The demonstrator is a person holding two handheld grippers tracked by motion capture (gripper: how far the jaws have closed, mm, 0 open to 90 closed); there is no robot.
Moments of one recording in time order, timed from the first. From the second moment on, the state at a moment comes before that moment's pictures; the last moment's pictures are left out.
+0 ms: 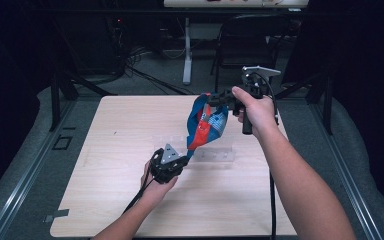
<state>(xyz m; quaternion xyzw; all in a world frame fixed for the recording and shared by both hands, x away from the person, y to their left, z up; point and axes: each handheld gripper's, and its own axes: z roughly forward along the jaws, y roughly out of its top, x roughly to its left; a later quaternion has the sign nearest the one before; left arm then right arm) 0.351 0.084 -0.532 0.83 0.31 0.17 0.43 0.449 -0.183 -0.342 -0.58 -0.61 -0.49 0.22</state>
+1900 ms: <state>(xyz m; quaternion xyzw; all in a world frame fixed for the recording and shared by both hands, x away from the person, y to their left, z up) 0.330 0.154 -0.544 0.81 0.37 0.14 0.44 0.423 -0.227 -0.398 -0.62 -0.66 -0.41 0.11</state>
